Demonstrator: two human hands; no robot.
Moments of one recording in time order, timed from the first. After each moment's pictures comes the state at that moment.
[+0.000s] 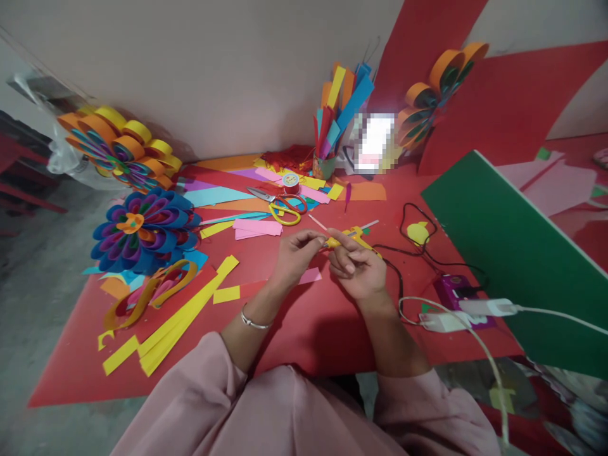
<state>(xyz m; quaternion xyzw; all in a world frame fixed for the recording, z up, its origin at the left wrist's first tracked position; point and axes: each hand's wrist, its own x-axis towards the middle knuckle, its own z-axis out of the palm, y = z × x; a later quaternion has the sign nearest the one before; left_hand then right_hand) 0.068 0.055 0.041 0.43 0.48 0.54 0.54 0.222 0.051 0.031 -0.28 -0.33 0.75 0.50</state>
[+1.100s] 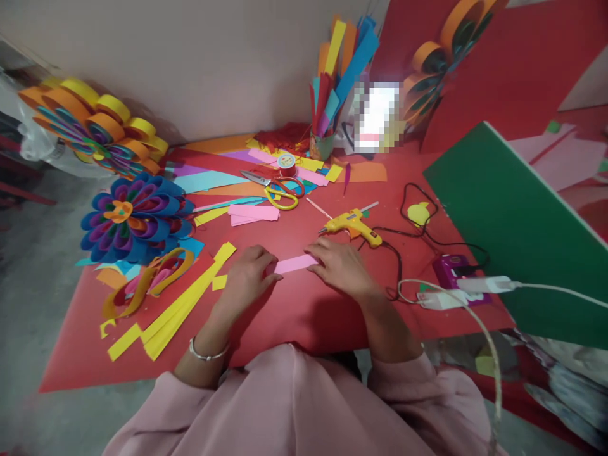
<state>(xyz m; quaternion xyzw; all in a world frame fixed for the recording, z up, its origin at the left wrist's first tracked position) -0.040 -0.017 0.016 0.77 0.60 0.13 0.17 0.217 0.034 0.019 -0.46 -0.86 0.22 0.07</state>
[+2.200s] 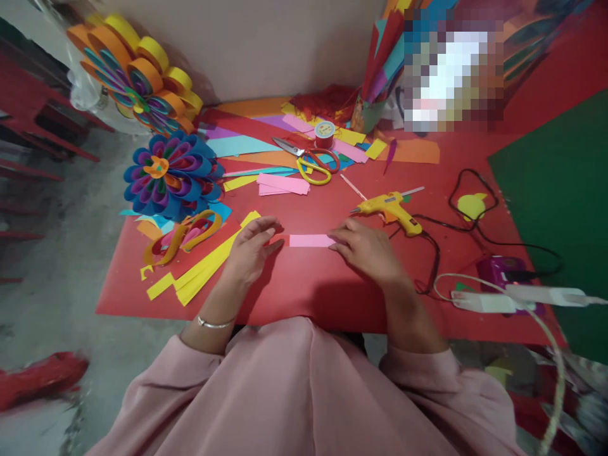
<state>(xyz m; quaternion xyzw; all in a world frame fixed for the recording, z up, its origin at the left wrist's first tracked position) -0.048 -0.038 0.031 0.22 0.57 0.55 0.57 0.213 0.032 0.009 -0.44 -0.87 0.20 0.09</state>
